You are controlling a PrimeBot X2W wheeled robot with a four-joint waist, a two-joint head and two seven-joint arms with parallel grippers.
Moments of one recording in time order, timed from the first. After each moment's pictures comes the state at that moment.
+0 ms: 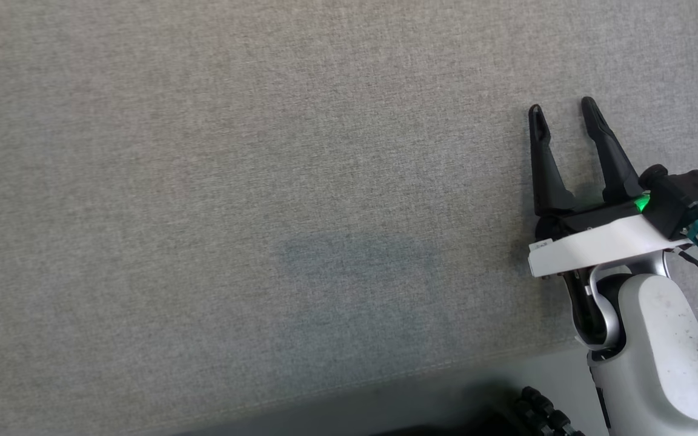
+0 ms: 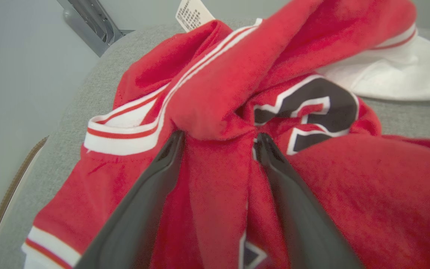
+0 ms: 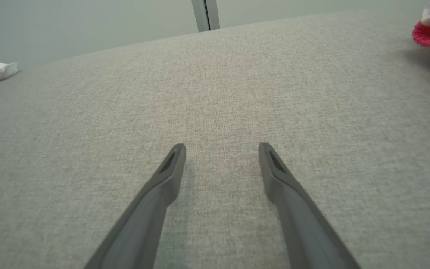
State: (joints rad) left arm -1.04 0.73 -0.38 0.64 -0.78 0.20 0.25; right arm -0.34 -0.05 0.07 -0.01 0.23 0.13 -0.13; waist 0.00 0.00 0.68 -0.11
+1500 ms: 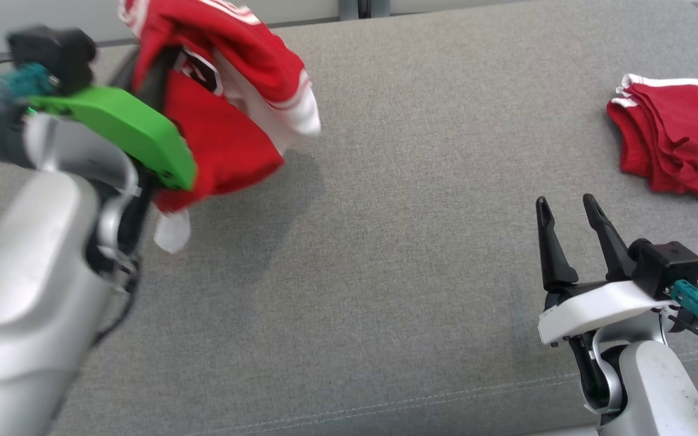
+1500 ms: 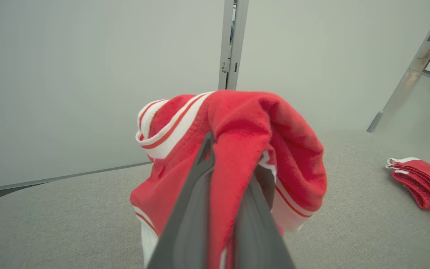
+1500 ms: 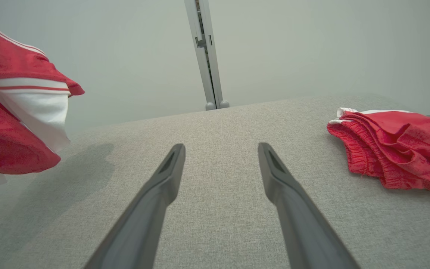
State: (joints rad) left arm -0.84 0.47 -0.59 0.24 -0.77 0.13 0.14; right arm -0.18 -0.05 0.02 0.09 0.22 0.13 -0.13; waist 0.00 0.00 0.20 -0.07
